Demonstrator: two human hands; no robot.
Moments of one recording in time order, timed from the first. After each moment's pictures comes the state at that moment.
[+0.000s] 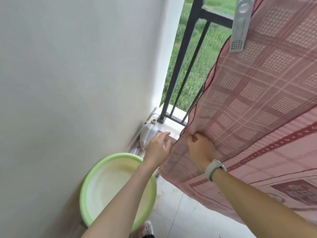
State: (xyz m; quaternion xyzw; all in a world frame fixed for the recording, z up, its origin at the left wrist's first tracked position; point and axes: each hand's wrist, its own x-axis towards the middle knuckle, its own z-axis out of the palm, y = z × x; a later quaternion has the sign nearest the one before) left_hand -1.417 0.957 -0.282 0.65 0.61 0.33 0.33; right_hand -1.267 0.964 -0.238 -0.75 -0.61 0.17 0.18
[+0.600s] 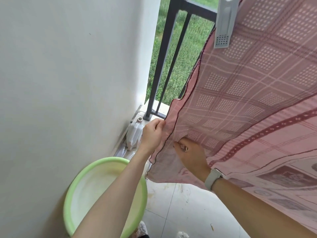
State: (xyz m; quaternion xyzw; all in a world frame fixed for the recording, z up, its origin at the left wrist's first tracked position) left_hand -1.394 1.014 -0.269 0.54 0.53 0.49 0.43; right_hand -1.257 0.951 -0.245 -0.67 -0.68 0.18 0.23
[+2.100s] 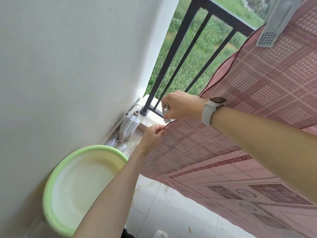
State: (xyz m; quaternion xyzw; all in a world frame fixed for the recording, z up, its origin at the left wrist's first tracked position) left_hand -1.394 1.002 -0.315 0.41 0.47 0.47 0.63; right_hand -1.331 1.060 -0.140 -0.48 -0.85 0.10 -0.18
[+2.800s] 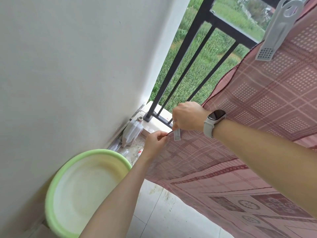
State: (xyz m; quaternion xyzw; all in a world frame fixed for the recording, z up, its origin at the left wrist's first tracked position) left_hand -1.394 0.996 -0.316 0.42 0.52 0.49 0.56; right_hand -1.325 1.053 -0.142 -0.43 -0.86 -0.04 -0.27
